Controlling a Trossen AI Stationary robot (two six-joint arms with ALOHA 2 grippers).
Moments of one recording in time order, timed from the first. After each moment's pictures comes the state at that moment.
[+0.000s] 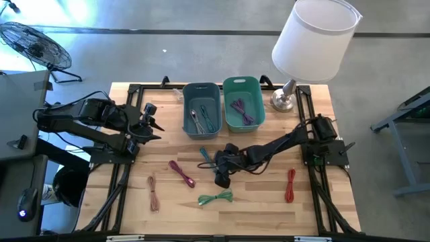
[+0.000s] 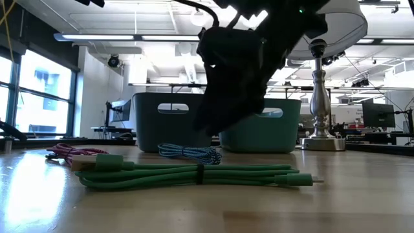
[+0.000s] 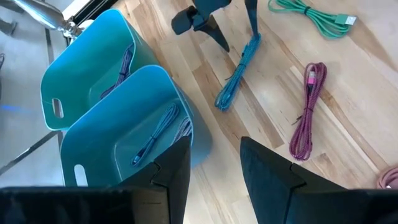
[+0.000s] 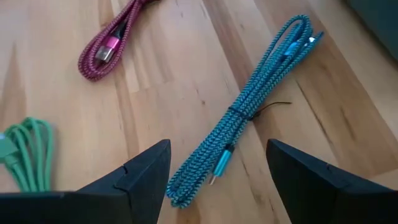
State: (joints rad) left arm -0.12 0.85 1.18 -1.08 -0.15 0.52; right arm 0.24 1.93 1.18 -0.13 0.22 0.52
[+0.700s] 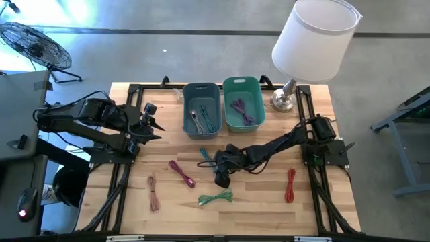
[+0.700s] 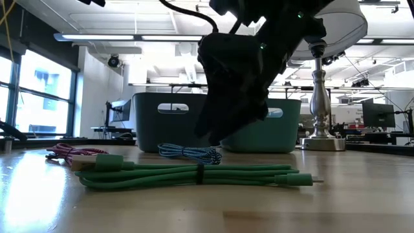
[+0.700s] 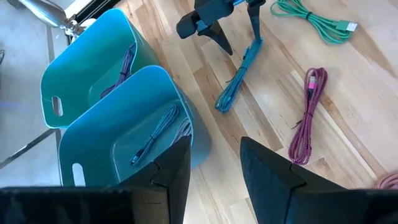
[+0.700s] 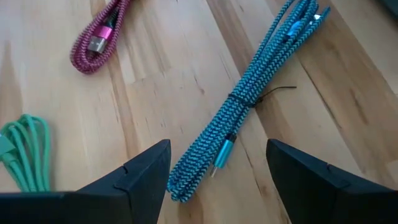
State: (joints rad) left arm -0.12 0.85 1.18 -1.07 -0.15 0.49; right arm 0.24 1.95 1.18 -0.14 0.19 0.57
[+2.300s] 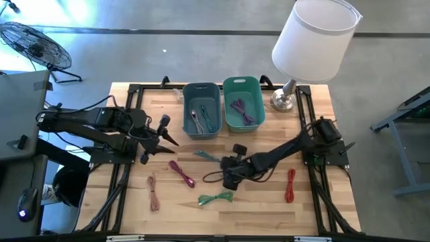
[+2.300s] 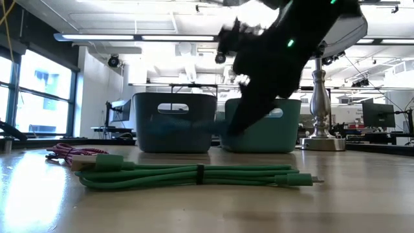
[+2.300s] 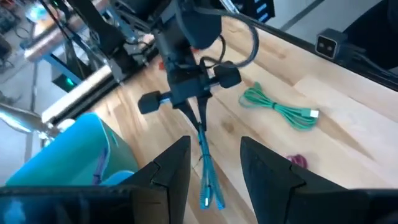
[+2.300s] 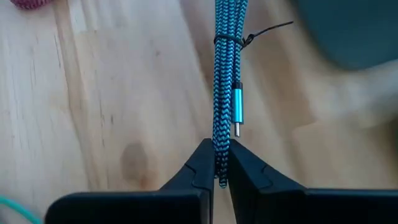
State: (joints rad) left arm -0.12 0.85 0.96 -0.59 0.14 0.57; right arm 0.34 1.91 1.17 -0.35 0.49 0.48
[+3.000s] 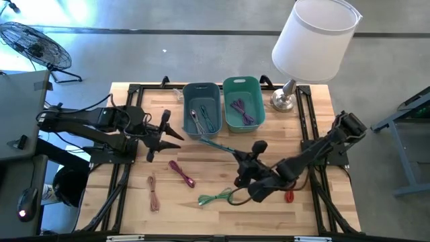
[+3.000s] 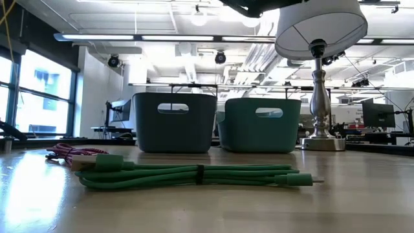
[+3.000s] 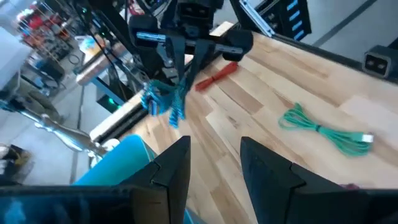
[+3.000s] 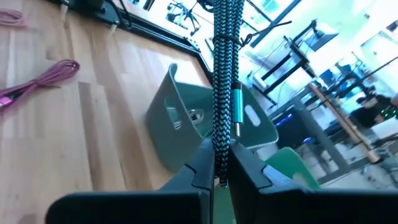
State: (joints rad) left arm -0.12 0.87 0.96 -0.43 0.07 0.61; right arm 0.56 1.63 1.18 -0.37 1.19 0.13
